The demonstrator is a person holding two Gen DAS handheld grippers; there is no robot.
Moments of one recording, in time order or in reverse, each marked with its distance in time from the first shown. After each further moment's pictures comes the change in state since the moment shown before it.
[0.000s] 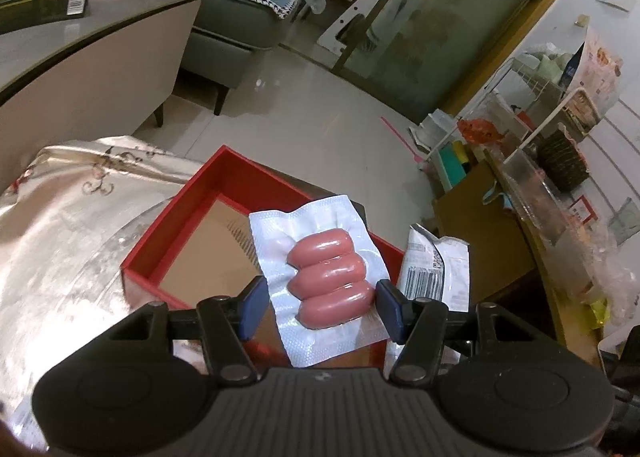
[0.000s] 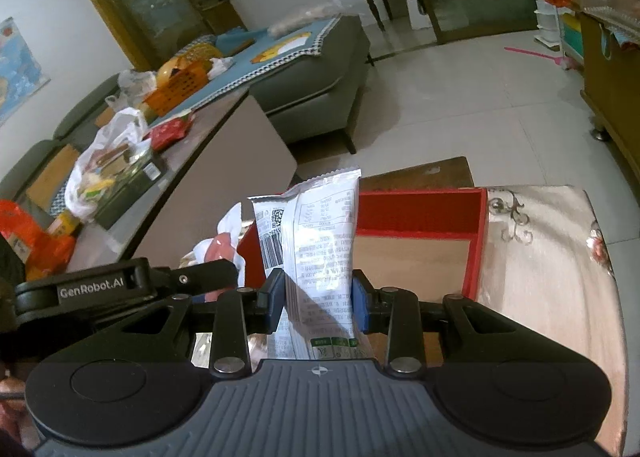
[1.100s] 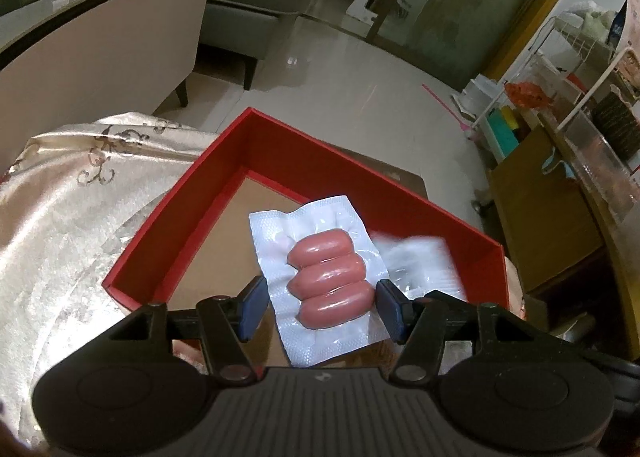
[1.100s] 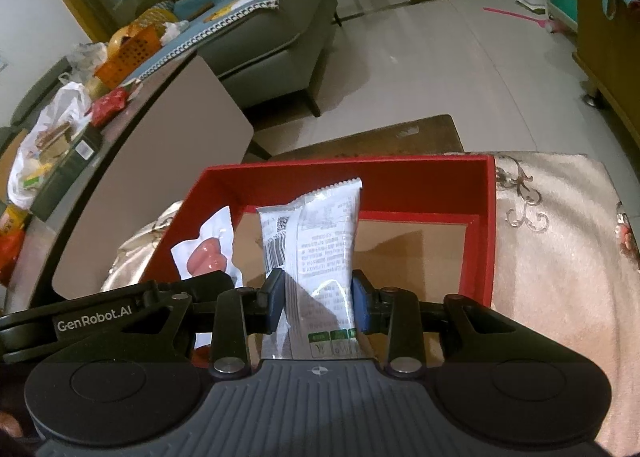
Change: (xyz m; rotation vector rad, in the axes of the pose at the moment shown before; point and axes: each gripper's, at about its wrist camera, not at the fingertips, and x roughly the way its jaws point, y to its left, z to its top) left arm 0.074 0.014 -0.002 0.039 0.083 0.143; right arm 0.082 -0.022 0.002 0.030 0.118 -0.093
